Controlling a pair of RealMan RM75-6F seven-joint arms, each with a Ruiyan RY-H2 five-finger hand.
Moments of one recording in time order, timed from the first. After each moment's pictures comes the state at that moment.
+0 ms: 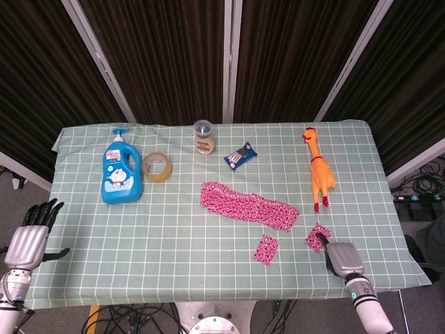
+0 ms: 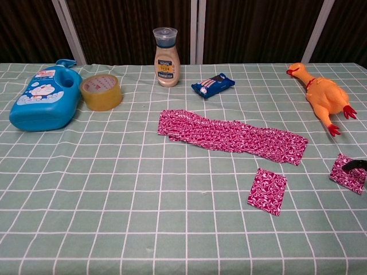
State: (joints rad) left arm -0.13 -1.23 -0.01 -1.43 1.45 1.36 -0.02; right arm 0.36 -1.37 -0.11 -1.63 -1.00 1.07 -0.45
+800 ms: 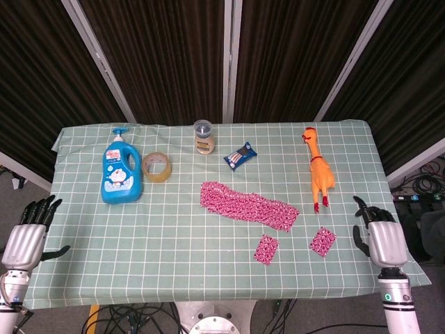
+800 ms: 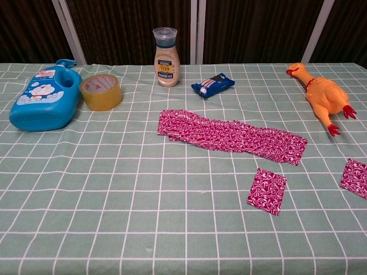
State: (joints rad) left arm -0.12 -1.22 -0.02 -1.47 1.48 1.42 -0.02; right arm 0.19 -1.31 0.02 -1.56 -1.39 1.55 -0.21
